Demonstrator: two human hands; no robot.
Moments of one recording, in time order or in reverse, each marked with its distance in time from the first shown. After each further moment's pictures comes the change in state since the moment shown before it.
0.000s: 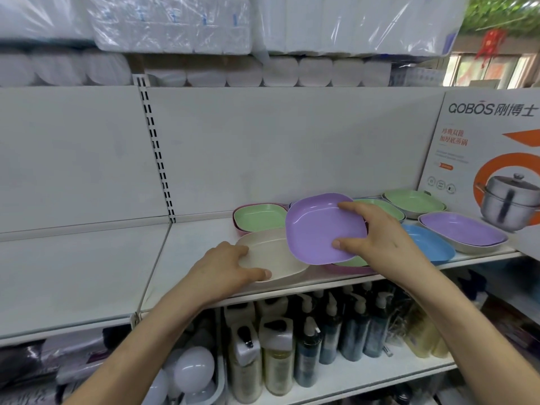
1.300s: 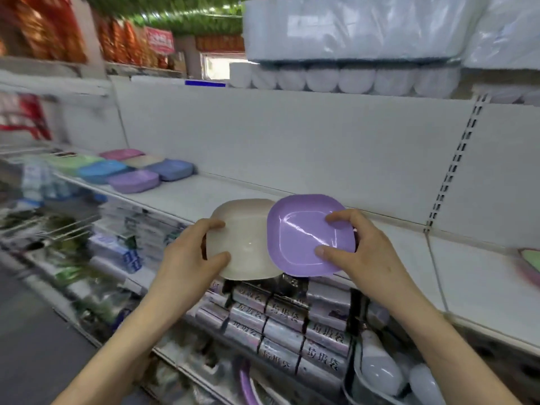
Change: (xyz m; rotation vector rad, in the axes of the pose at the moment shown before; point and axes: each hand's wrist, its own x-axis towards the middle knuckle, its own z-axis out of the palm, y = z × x) left_hand -0.322 -0.328 -0.195 -0.181 0.826 -0.387; right_hand -0.085 -0.363 0.292 0.503 -0.435 -0.455
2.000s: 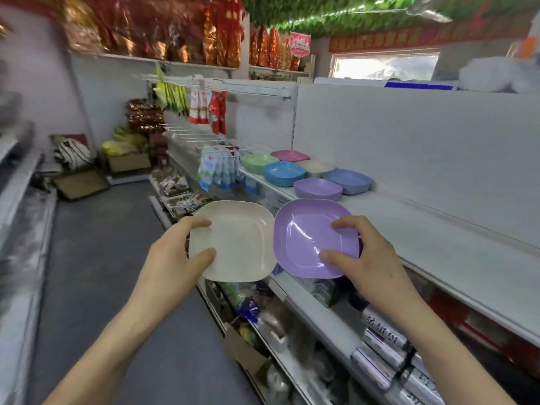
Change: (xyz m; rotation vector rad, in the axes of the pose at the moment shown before) left_hand 0.003 -0.256 -0.288 0.141 0.356 -0.268; right_hand 0.101 -0.154 0.367 0.157 -0.337 -0.167
